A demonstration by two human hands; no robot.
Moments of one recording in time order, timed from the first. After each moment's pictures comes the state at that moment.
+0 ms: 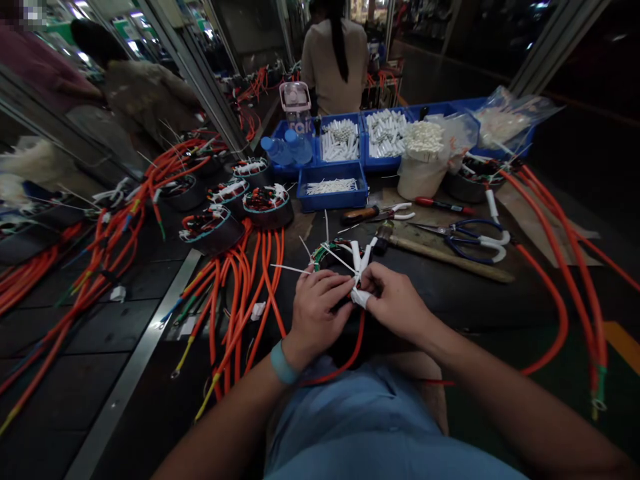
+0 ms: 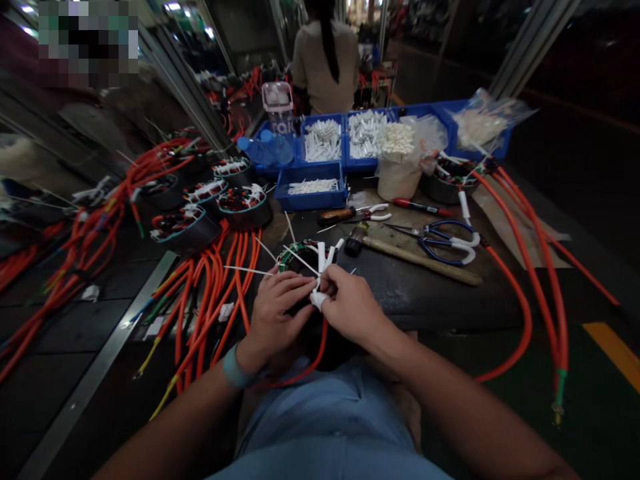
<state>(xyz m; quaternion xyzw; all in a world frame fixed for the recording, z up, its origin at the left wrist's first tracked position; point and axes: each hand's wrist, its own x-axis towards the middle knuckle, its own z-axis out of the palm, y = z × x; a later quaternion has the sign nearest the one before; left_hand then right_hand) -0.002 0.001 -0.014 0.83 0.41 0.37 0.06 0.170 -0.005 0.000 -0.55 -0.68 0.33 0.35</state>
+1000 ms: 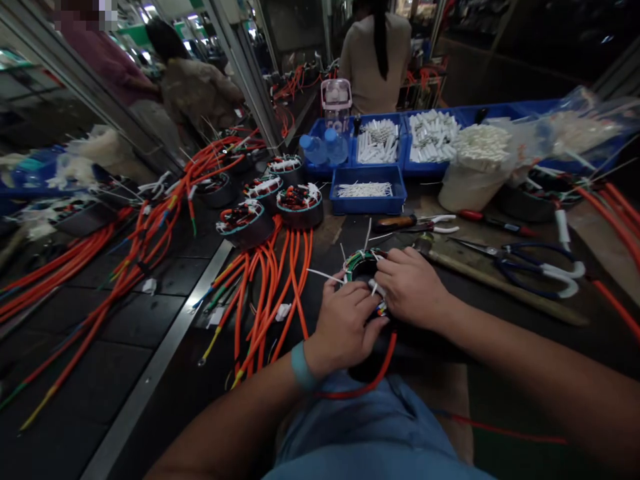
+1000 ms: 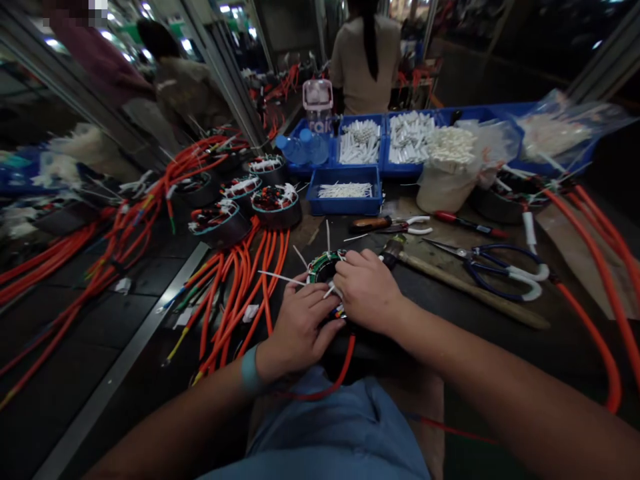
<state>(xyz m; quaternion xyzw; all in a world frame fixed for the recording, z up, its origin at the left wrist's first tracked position) -0.013 0.006 0.004 0.86 0.42 0.25 0.12 0.156 0.051 0.015 -0.35 -0.92 -0.08 0.16</state>
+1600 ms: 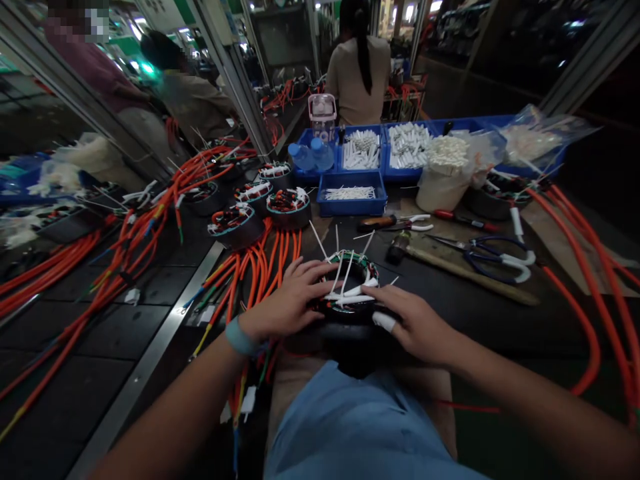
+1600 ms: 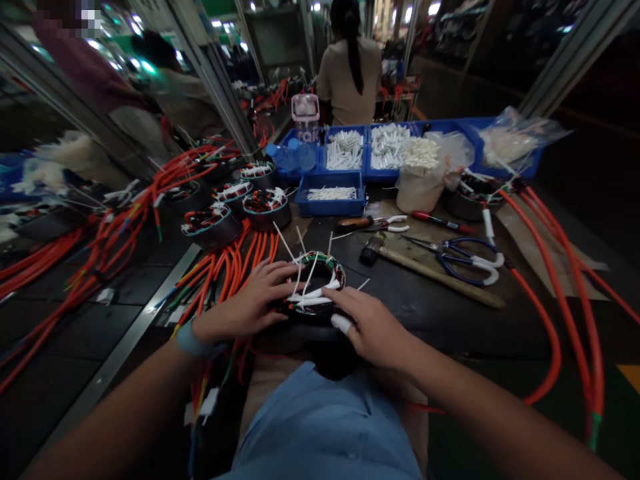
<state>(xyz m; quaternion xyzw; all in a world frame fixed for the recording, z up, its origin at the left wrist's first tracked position) -0.074 0.021 0.021 0.93 0.34 0.14 0.10 0.193 -0.004 -0.005 -0.36 -0.84 0.26 0.30</state>
